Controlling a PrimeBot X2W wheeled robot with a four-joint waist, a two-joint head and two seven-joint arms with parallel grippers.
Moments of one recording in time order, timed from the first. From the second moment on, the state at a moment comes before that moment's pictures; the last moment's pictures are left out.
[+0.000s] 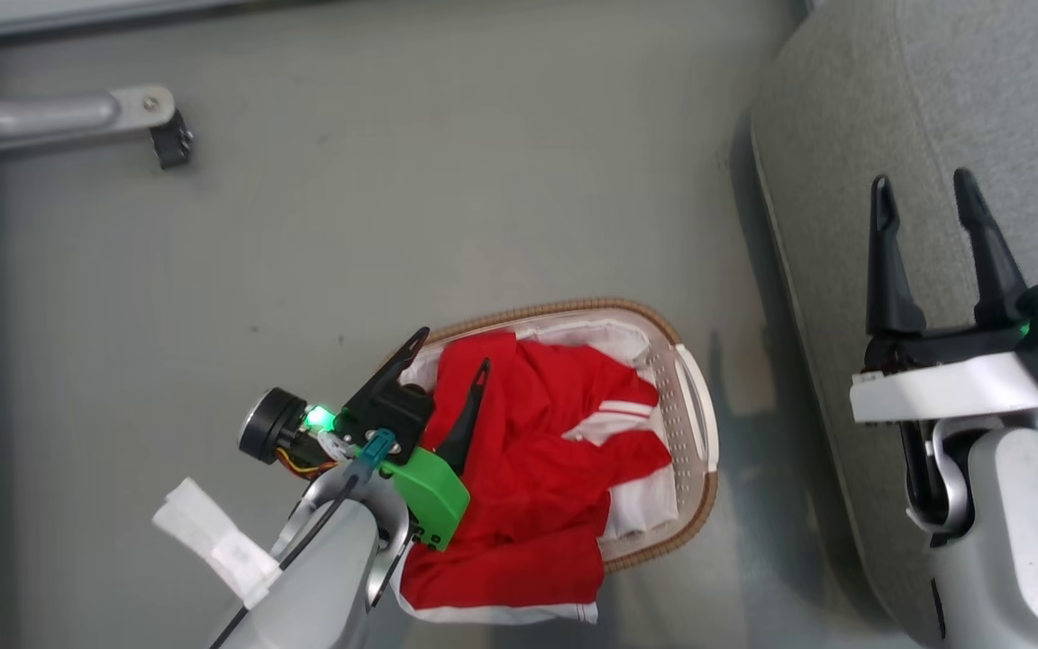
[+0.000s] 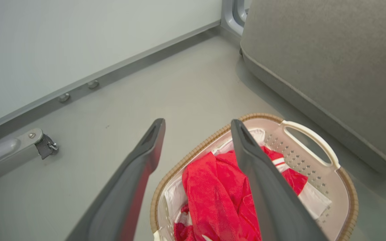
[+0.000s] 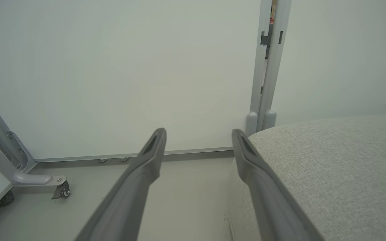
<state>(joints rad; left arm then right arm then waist) -0.46 0.05 -0.47 0.64 -0.06 -0.12 -0.26 -0.32 -0.05 -0.05 0.03 0.16 0.13 -0.26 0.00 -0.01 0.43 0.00</state>
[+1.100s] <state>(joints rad) -0.80 0.05 -0.77 1.18 -0.08 -0.10 -0.26 -0.48 -0.05 0.01 -0.11 0.24 0.13 -0.26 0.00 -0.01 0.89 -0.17</state>
